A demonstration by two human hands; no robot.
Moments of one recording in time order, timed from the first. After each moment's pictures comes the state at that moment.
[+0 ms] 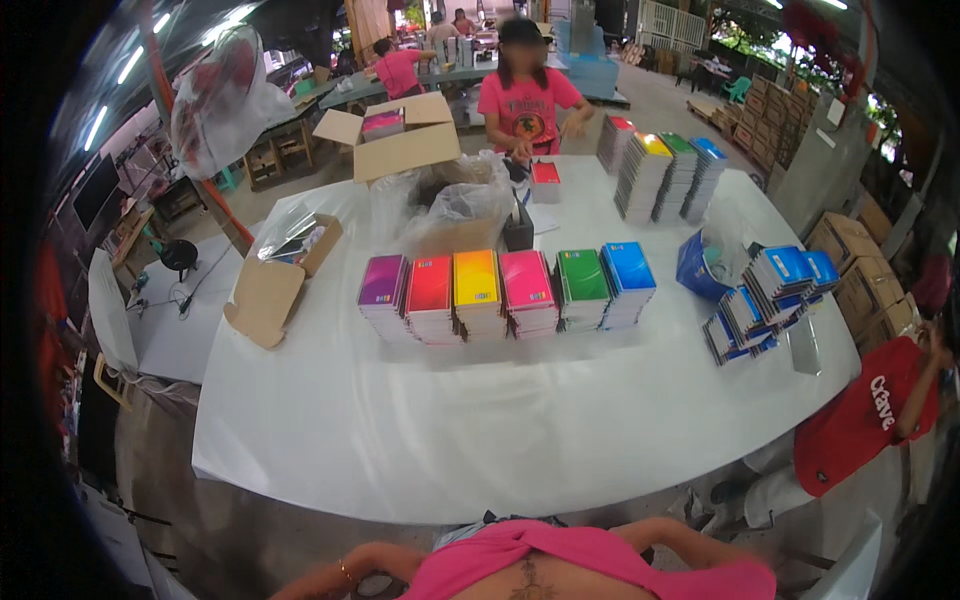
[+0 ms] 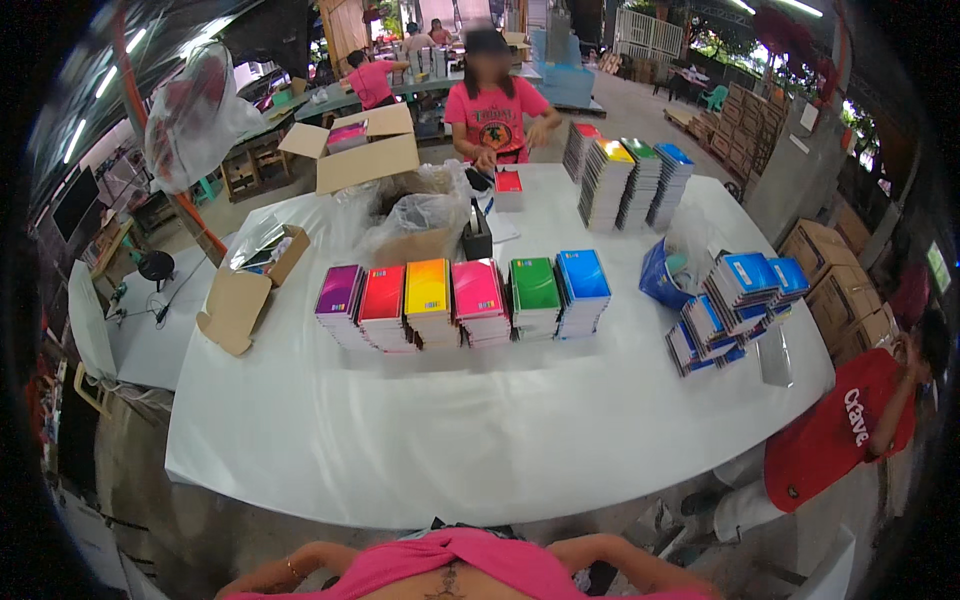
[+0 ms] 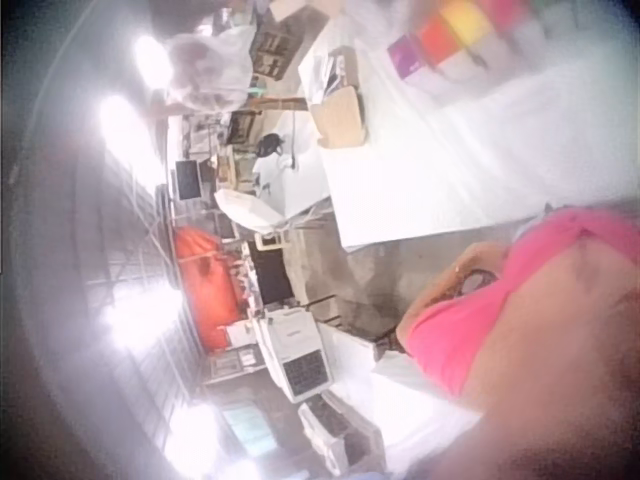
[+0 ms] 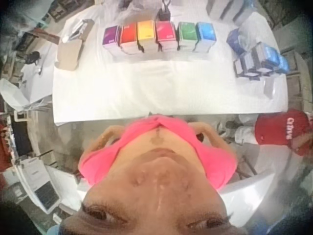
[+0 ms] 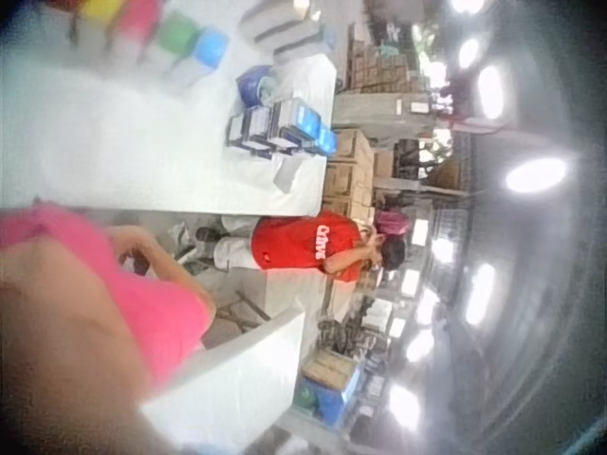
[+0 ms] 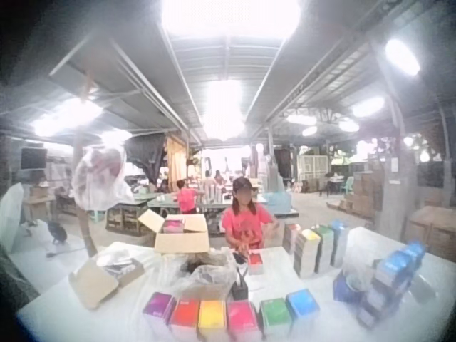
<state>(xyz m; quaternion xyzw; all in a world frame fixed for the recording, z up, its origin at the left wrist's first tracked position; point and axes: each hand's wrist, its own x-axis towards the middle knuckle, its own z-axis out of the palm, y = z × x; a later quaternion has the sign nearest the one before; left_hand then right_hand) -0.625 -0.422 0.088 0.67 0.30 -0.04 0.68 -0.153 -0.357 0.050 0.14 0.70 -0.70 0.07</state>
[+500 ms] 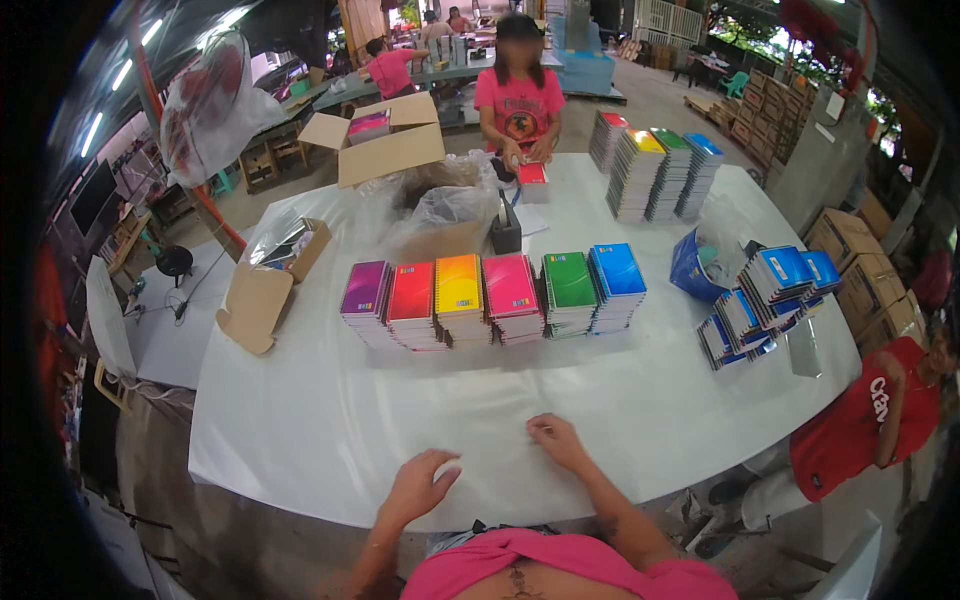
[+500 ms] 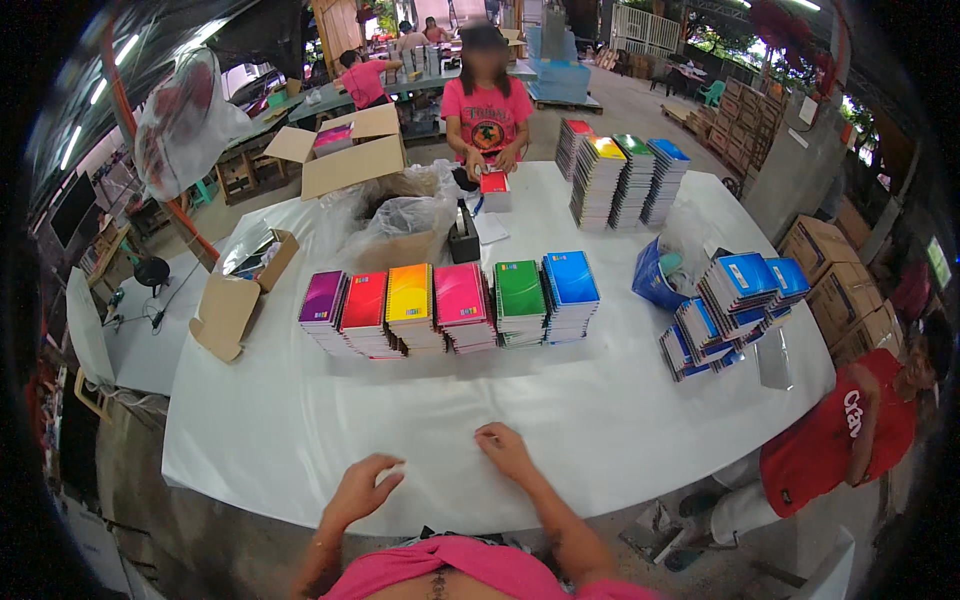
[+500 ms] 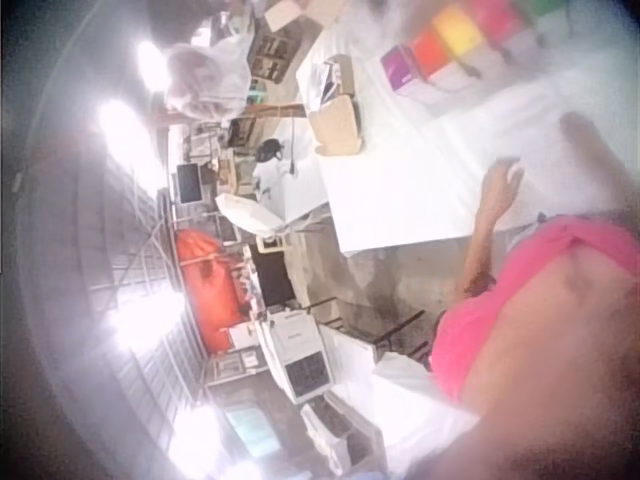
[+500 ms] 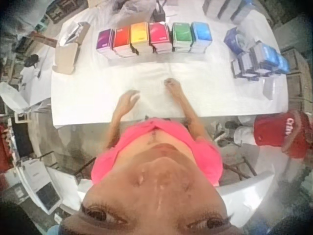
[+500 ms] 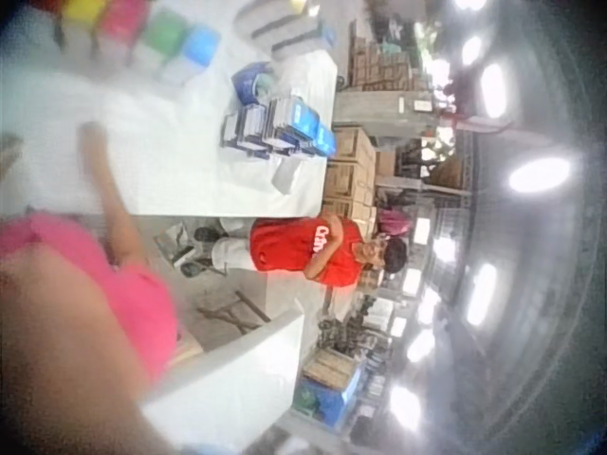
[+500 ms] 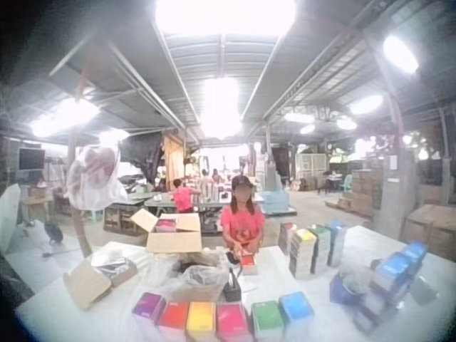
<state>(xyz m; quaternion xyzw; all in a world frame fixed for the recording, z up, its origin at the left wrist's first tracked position) -0.538 -0.292 0.109 0.71 0.59 0.25 0.30 -0.259 -0.199 -0.011 0.48 0.58 -0.53 -0.38</state>
